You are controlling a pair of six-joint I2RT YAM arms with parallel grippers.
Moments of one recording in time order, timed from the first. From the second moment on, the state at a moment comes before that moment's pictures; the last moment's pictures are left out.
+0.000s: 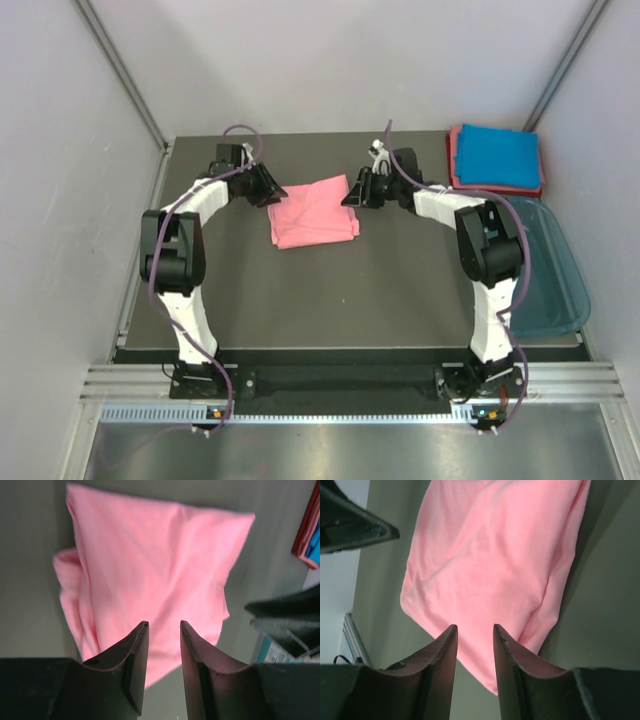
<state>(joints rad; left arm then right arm) -0.10 1.94 1.41 -0.29 0.46 -0.65 0.36 2.09 1.42 0.06 -0.61 0.49</state>
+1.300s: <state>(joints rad) 0.02 1.79 1.03 -0.32 0.59 -0.61 0.37 2.00 1.28 -0.11 -0.48 0.37</state>
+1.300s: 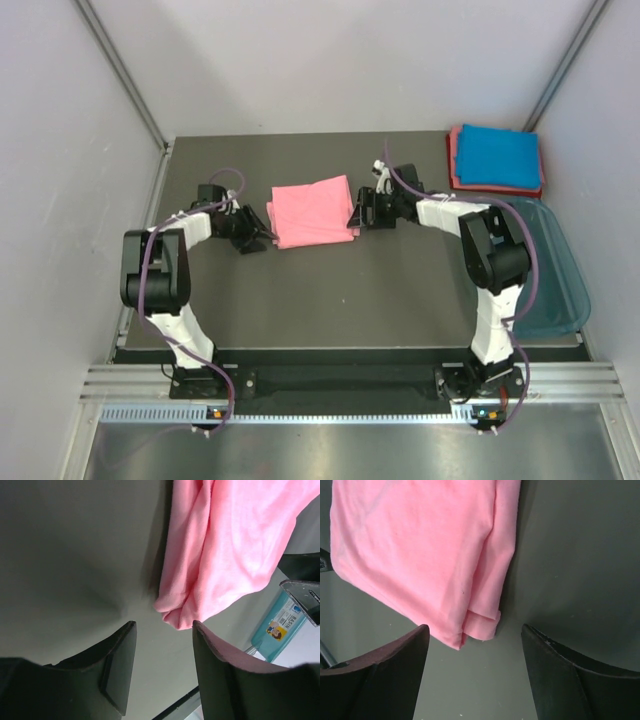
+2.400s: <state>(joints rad) -0.03 1.52 0.95 -0.34 0.49 -0.61 0.43 1.79 0.84 0.07 -0.55 0.52</state>
